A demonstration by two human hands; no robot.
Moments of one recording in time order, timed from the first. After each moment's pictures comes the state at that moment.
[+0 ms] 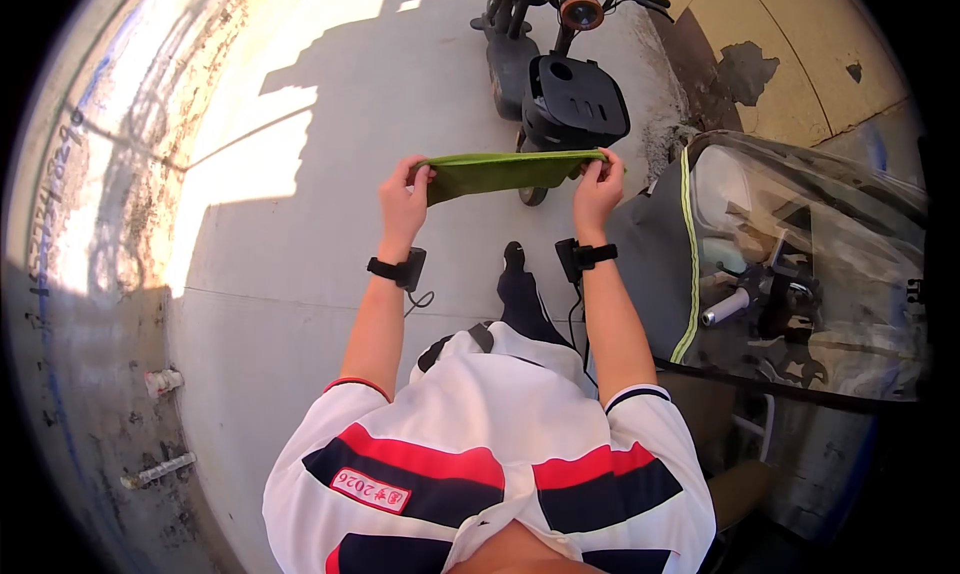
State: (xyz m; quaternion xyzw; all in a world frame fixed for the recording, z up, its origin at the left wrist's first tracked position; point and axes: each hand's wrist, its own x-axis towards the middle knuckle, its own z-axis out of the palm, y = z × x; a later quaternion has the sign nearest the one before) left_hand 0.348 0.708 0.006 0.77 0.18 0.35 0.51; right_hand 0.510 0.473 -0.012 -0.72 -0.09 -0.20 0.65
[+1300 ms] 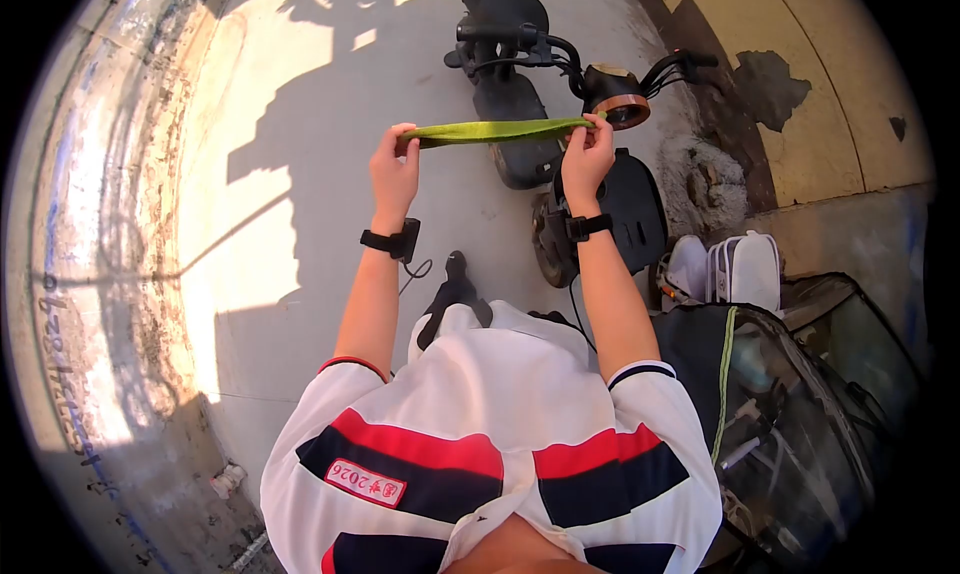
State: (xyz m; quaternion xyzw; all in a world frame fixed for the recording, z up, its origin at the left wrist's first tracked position) left_hand 0.791 1.003 -0.003 0.81 0.13 0.33 0.47; right_hand 0.904 0.753 -0.015 -0.74 -0.05 -0.21 0.64
